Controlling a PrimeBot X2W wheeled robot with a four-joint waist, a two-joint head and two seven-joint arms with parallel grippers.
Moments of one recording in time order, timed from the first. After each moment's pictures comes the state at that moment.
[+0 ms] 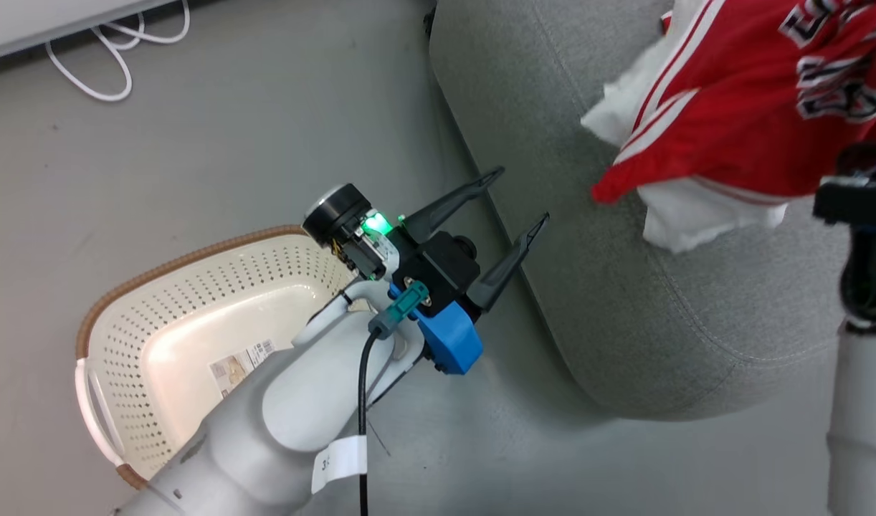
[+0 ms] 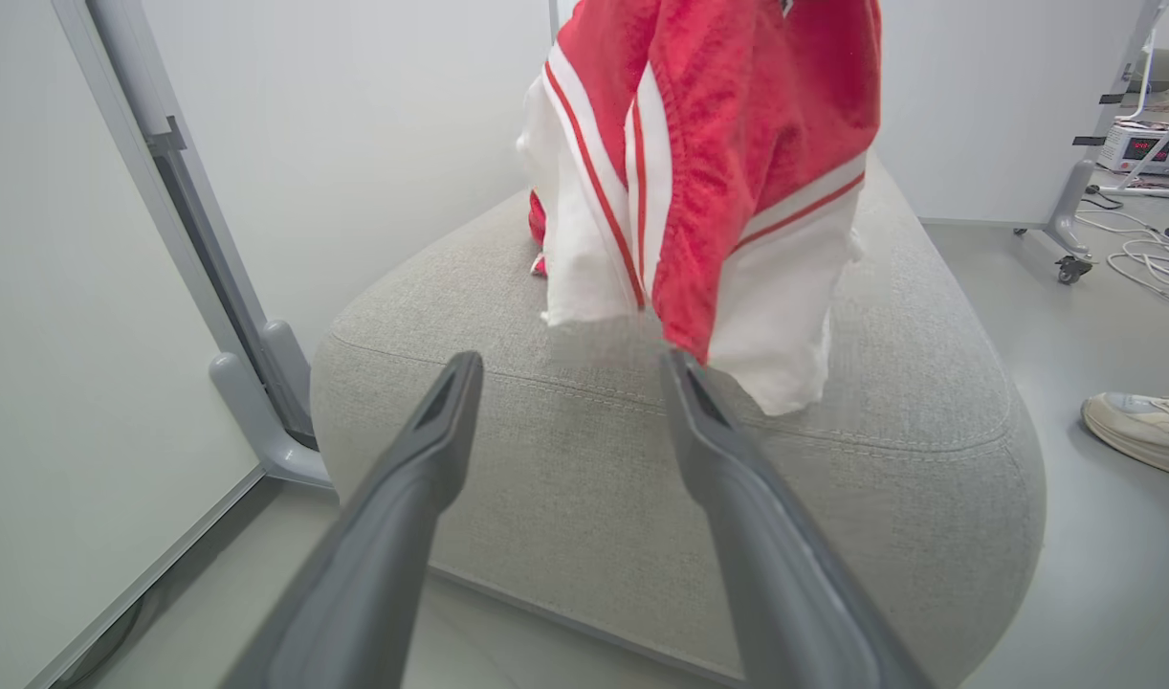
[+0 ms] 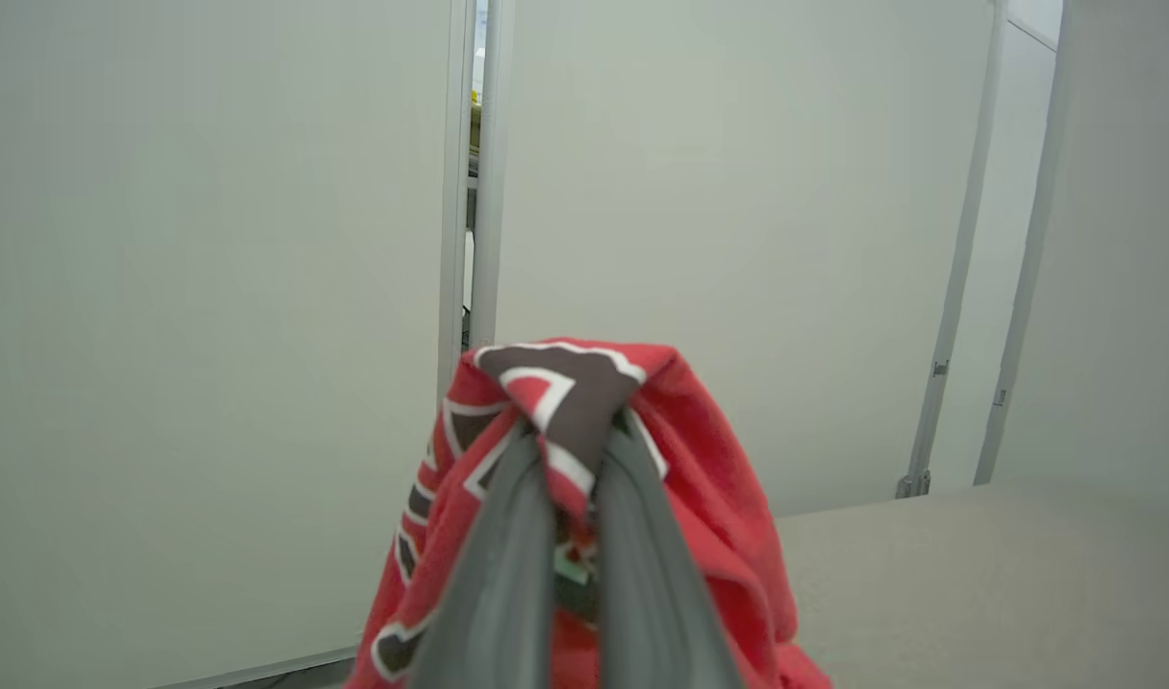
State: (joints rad) left arm -0.77 0.12 -0.86 0.54 -0.25 -0.13 -0.26; right arm -0.60 -0.06 -0.23 0.06 0.11 0.13 -0.26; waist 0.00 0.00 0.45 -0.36
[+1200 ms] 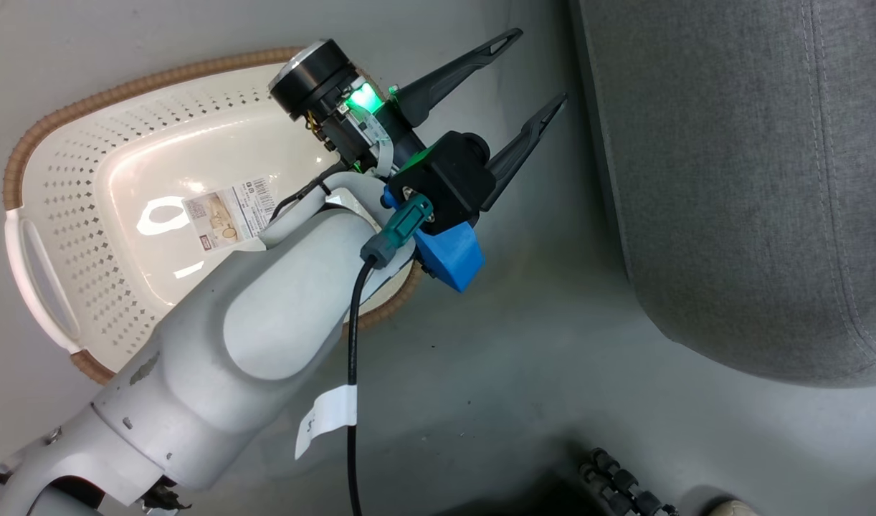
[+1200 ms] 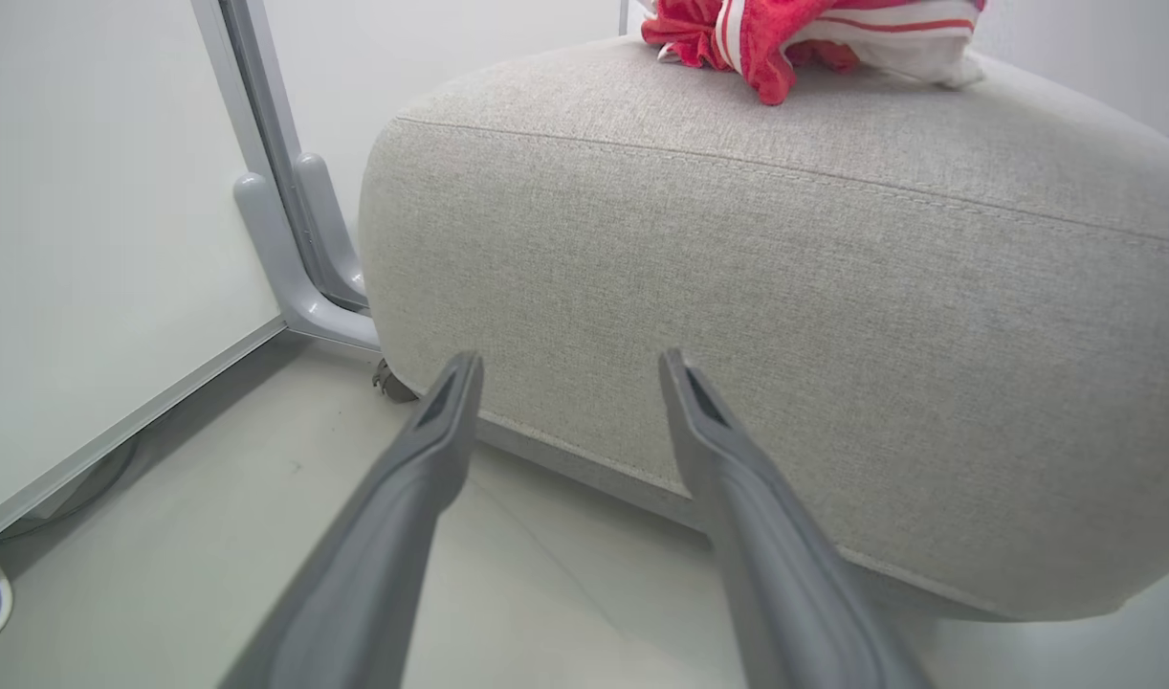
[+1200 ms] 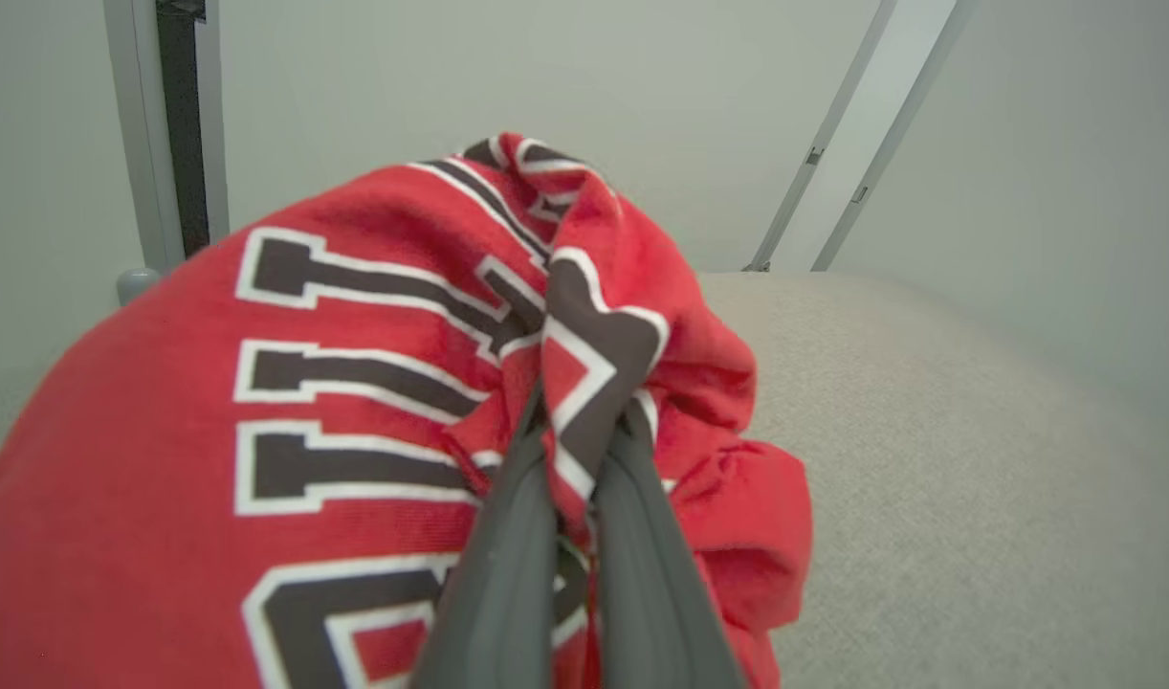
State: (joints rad) left arm -0.99 0.20 -0.88 0.44 -0.19 -0.12 -0.21; right arm -0.95 -0.32 -0.56 0.56 0.06 0.13 -0.26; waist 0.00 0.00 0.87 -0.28
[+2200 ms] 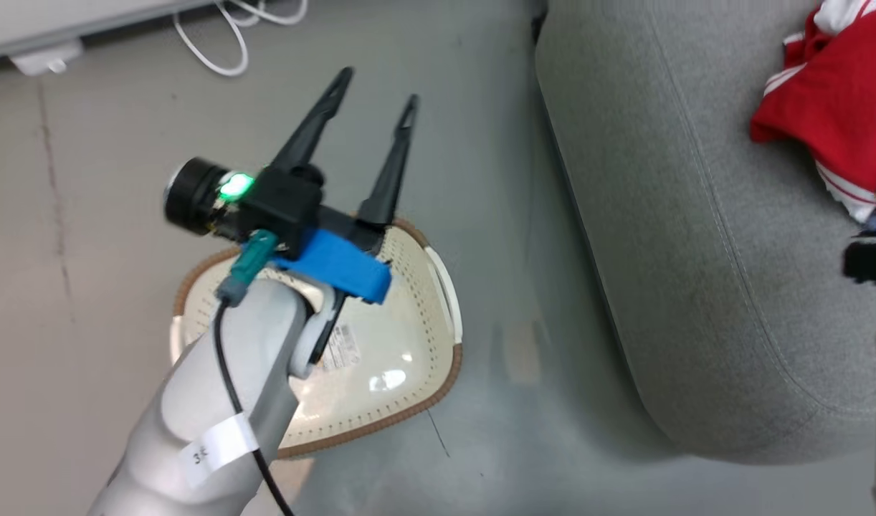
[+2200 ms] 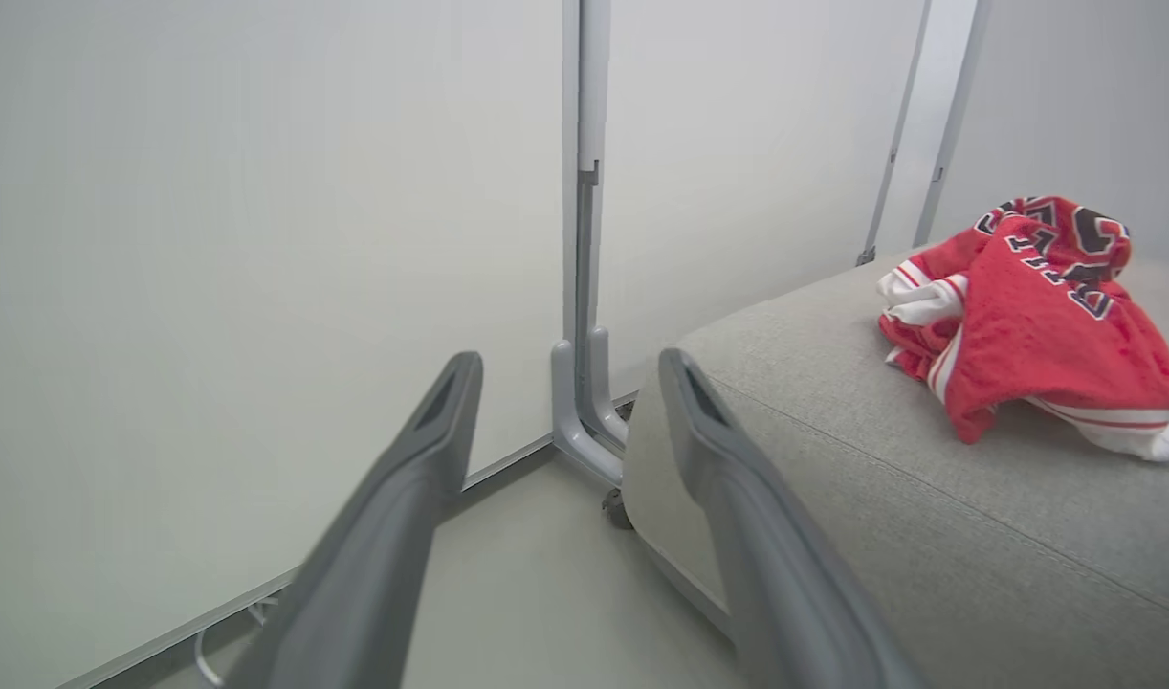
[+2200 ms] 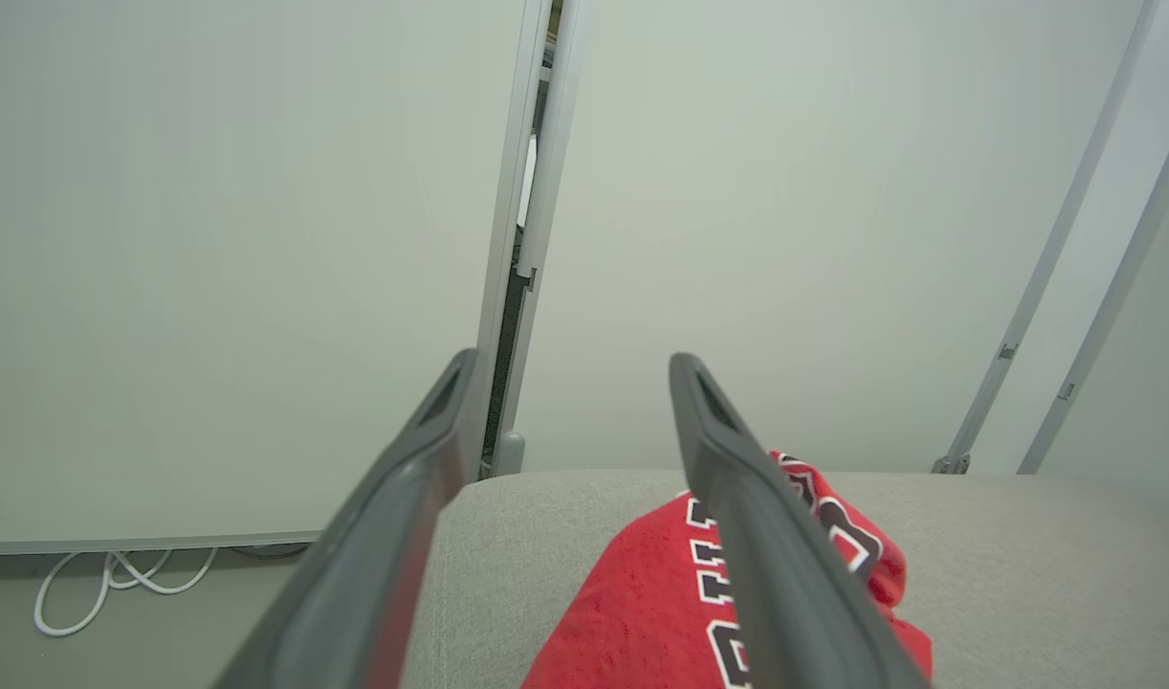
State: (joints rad) left arm -0.69 0.16 -0.54 0.37 -0.30 0.00 -0.26; right arm -0.49 -0.19 -0.26 0.09 0.05 0.13 -0.26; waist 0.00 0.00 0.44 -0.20
